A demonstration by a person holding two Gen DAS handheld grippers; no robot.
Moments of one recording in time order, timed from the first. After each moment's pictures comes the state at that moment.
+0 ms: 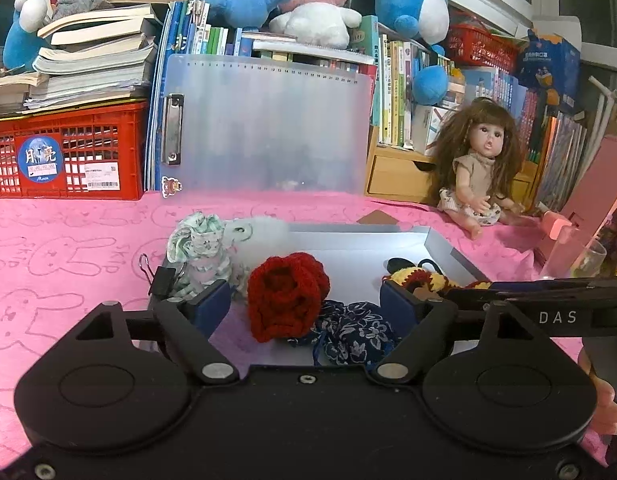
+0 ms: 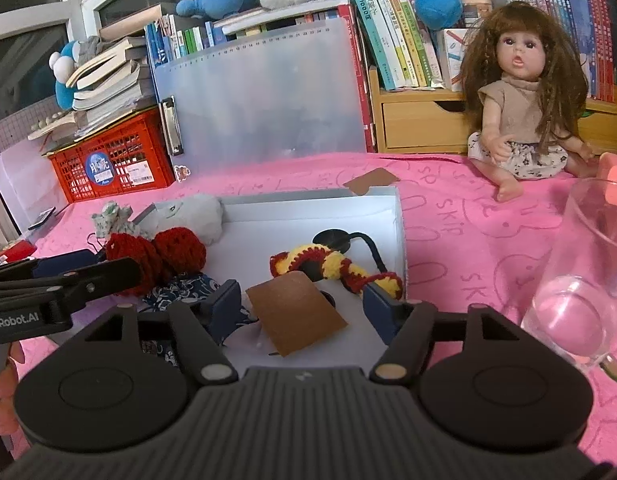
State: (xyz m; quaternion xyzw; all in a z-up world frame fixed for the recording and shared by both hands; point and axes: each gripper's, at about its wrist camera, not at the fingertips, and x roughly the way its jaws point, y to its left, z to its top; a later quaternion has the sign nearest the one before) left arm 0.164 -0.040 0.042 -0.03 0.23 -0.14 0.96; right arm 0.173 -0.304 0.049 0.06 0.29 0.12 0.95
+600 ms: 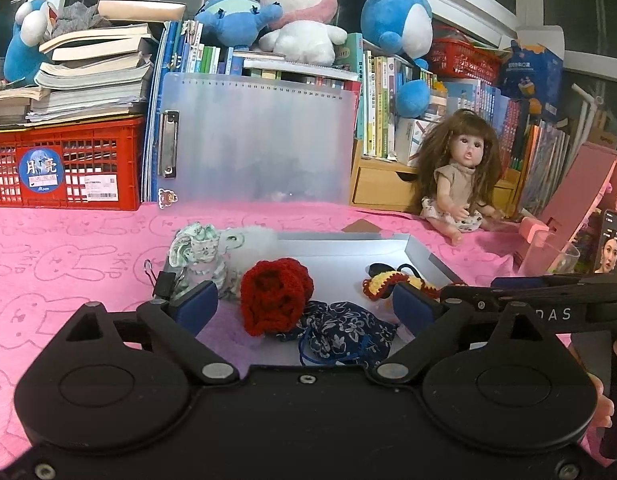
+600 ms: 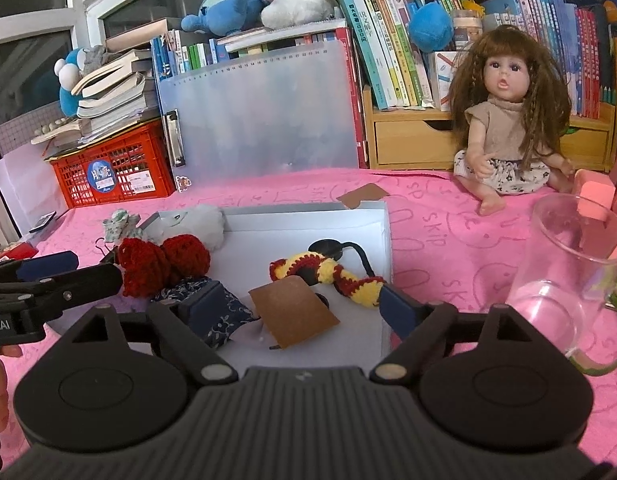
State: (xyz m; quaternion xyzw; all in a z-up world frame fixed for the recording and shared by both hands) left arm 0.136 -0.035 0.056 -0.04 0.22 -0.15 0.96; right arm 0.150 -0.305 0.062 0.05 0.27 0.11 0.96
